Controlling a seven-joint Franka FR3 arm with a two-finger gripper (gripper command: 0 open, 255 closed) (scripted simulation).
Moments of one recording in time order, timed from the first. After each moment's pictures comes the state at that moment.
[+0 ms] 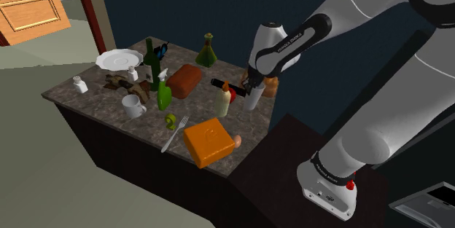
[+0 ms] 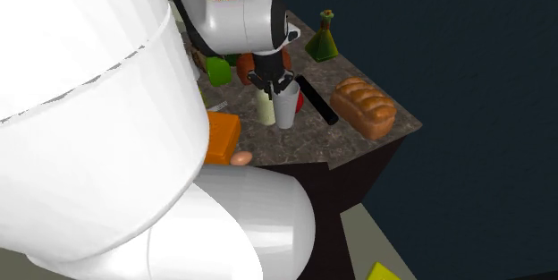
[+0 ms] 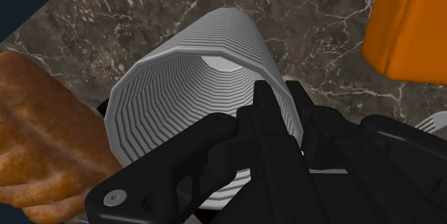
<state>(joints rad) -0.13 0.00 -0.10 -2.61 -0.17 2.65 0.13</state>
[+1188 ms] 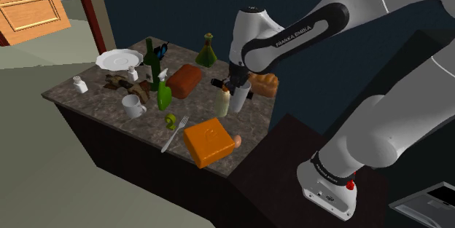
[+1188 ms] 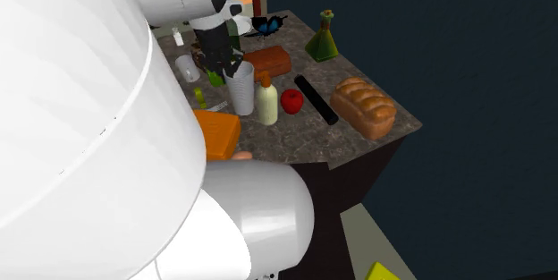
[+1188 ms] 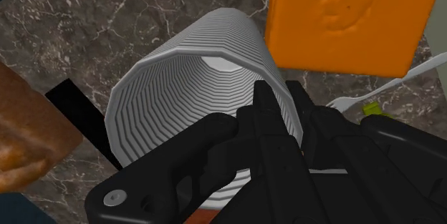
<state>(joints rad) 0.01 -0.13 0.07 -2.56 -0.13 2.44 0.38</state>
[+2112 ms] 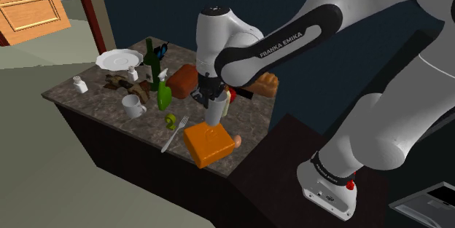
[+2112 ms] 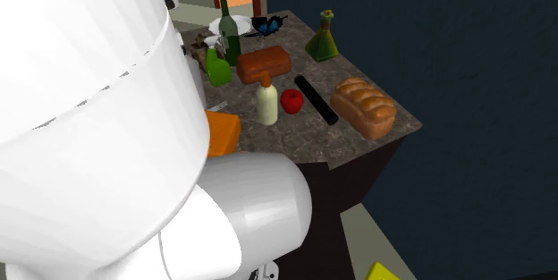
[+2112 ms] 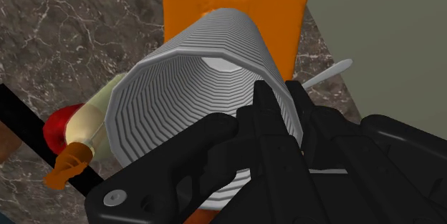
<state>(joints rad) 0.14 -0.03 0.24 -2.40 -0.12 2.35 0.68</state>
